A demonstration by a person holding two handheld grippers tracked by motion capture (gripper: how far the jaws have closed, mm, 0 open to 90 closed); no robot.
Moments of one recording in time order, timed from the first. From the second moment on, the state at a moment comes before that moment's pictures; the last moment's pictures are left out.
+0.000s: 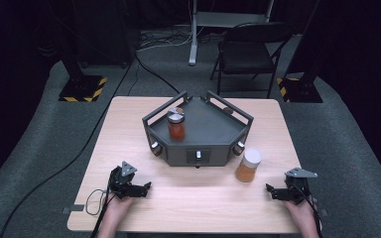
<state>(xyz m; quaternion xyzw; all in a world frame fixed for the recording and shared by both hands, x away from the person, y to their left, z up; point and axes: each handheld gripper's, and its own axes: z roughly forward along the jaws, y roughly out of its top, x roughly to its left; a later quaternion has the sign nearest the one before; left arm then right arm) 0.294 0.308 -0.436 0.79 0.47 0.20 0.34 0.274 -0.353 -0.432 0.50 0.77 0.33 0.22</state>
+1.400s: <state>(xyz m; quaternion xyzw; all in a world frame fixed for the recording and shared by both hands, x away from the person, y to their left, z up) 0.294 0.308 -0.436 0.79 0.47 0.20 0.34 0.269 -0.358 -0.429 0.49 0.77 0.35 0.22</state>
